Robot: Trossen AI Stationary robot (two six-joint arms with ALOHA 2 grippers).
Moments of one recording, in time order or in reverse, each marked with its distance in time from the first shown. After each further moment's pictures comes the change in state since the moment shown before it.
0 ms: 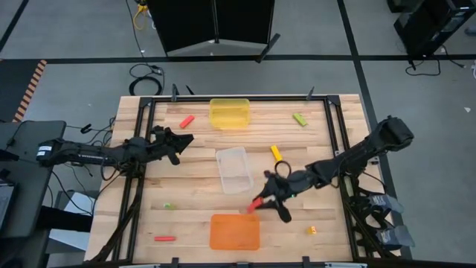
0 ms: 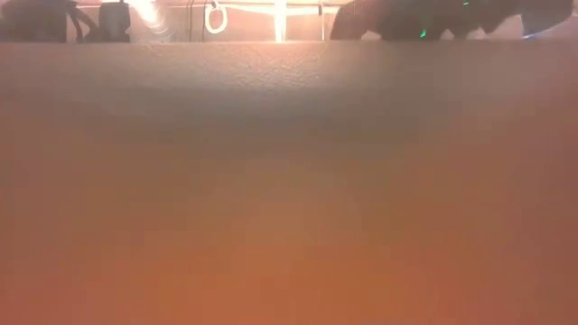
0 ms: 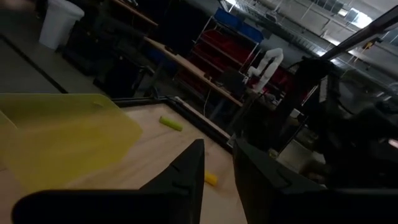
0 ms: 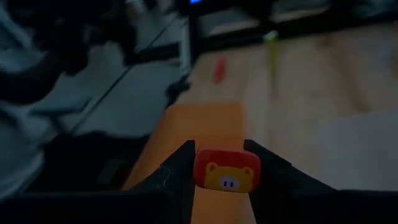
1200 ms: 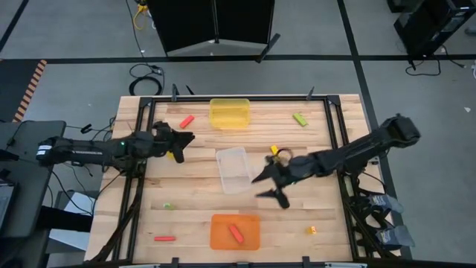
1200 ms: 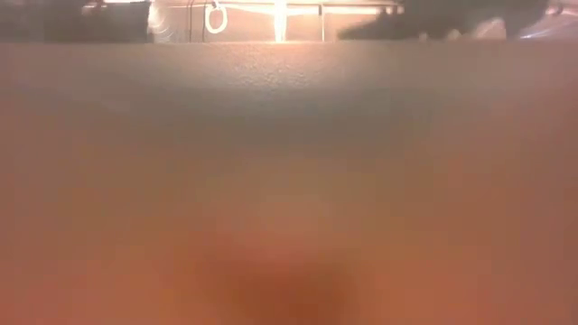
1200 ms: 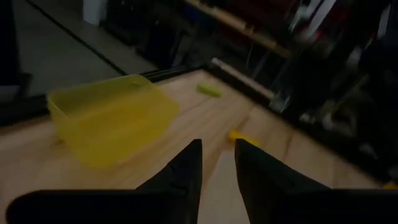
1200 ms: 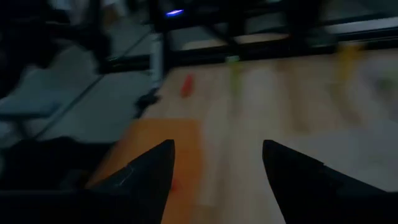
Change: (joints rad) left arm -0.001 0.035 0.293 -0.565 -0.052 0.056; right arm -0.120 -0.134 -0.028 -0.081 -0.002 -0.115
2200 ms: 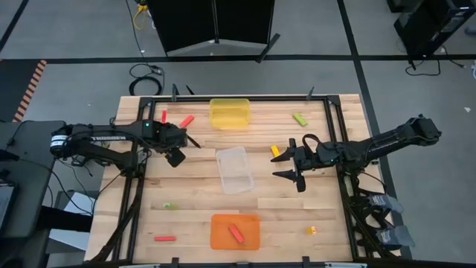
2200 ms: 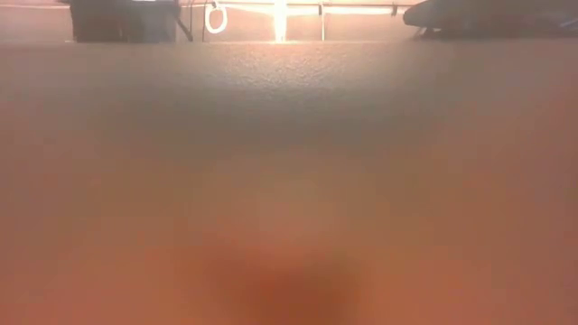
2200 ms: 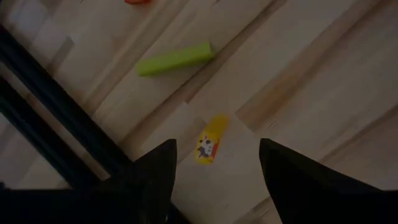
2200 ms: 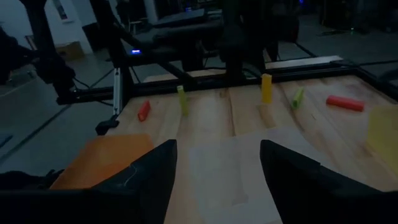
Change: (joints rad) left arm 0.134 0.547 0.499 -1.225 0.161 -0.107; right arm -0.076 -0.389 -0.258 0.001 0.101 -0.053
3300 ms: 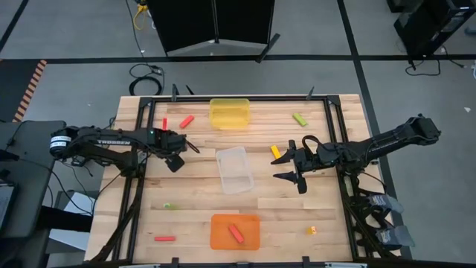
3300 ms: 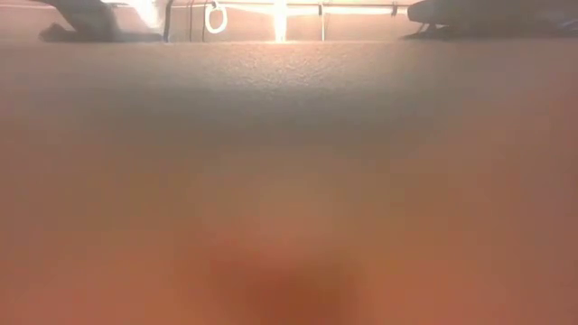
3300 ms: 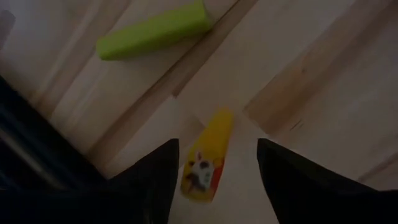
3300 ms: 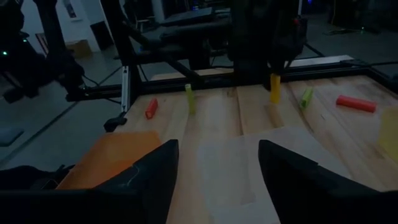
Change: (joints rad) left arm 0.027 -0.005 -0.247 0.238 0.032 0.053; right arm 0.013 0.001 0.001 -0.001 -0.013 -0.001
